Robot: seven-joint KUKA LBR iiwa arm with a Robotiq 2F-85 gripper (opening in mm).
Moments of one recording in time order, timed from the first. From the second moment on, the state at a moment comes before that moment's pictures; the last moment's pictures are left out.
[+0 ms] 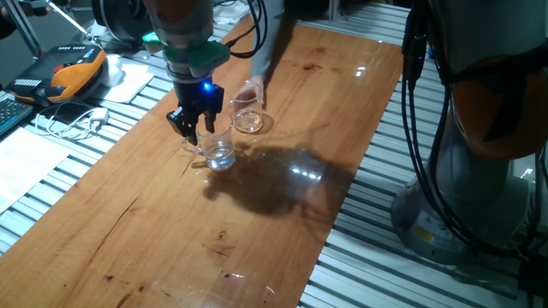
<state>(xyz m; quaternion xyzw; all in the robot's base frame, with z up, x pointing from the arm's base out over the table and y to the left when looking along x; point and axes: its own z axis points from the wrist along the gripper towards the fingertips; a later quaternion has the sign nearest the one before) 0.525 0.101 0.137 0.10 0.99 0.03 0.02</state>
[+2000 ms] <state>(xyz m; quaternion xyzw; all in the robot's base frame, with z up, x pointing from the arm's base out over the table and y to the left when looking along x) 0.527 0.100 0.131 0.01 1.00 -0.01 0.04</state>
